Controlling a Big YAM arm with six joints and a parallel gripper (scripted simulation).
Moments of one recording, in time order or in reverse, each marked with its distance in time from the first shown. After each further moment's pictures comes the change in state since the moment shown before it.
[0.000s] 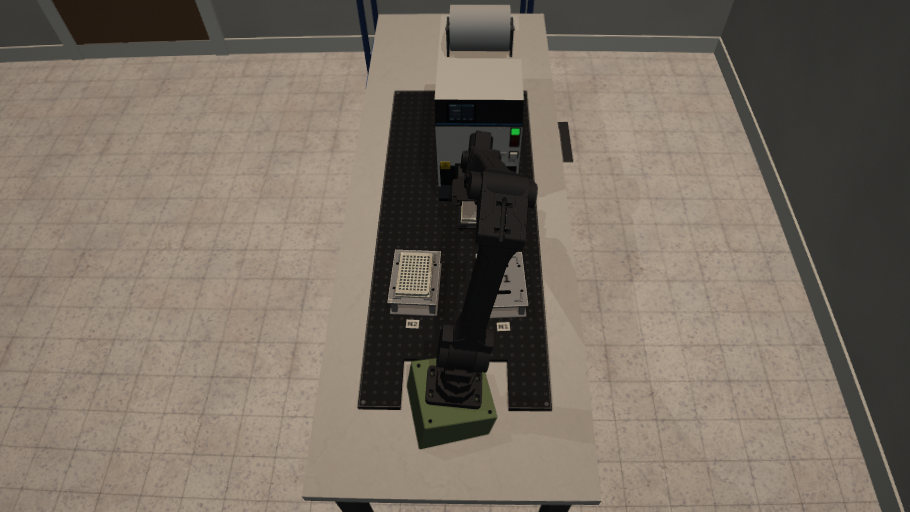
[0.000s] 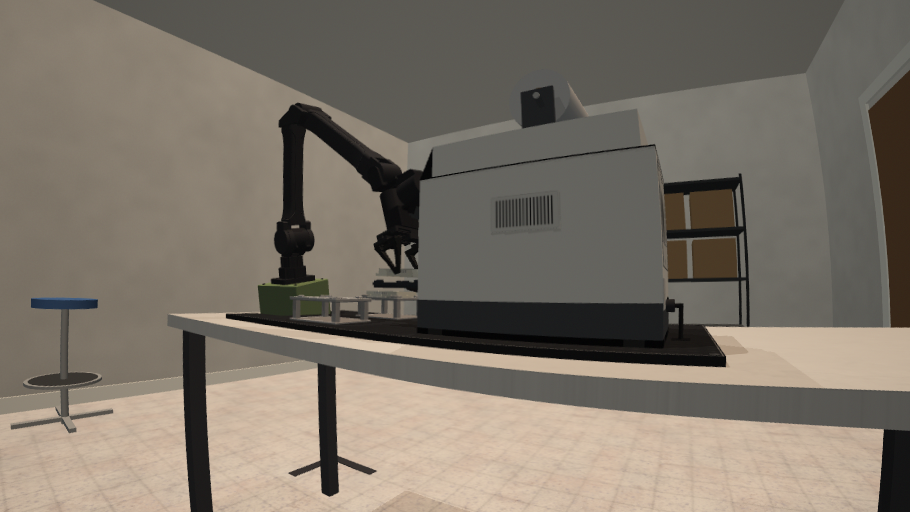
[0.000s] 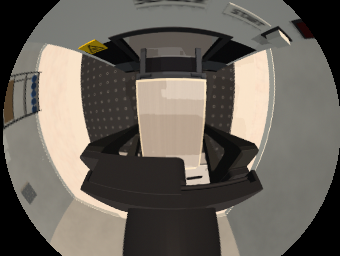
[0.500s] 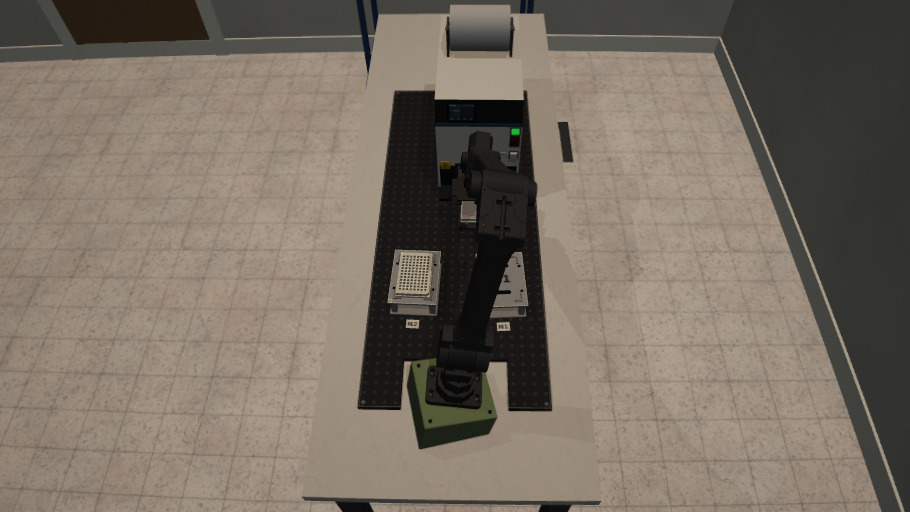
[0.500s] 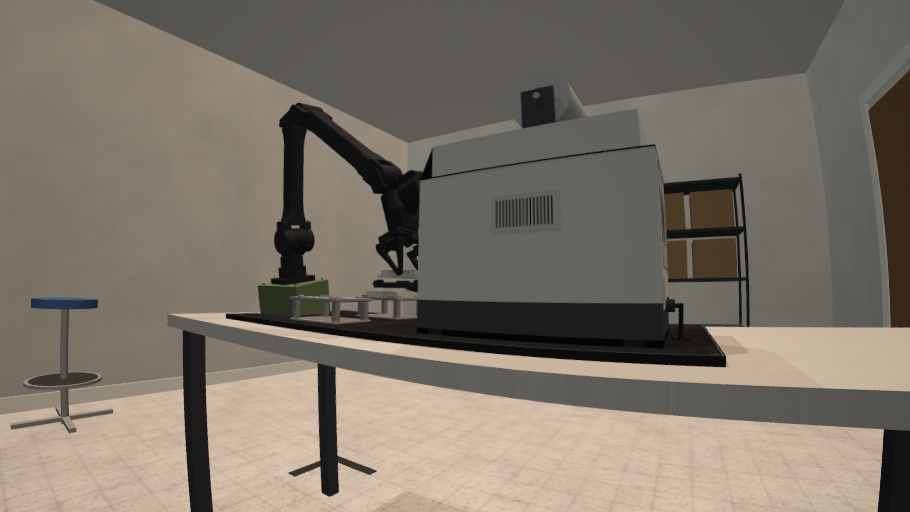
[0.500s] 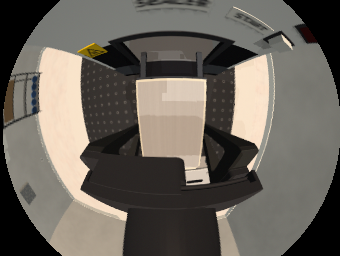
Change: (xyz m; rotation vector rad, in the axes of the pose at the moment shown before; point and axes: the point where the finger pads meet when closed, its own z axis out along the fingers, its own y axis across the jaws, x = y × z) arm -0.005 0.001 0.005 0.000 -0.022 -0.001
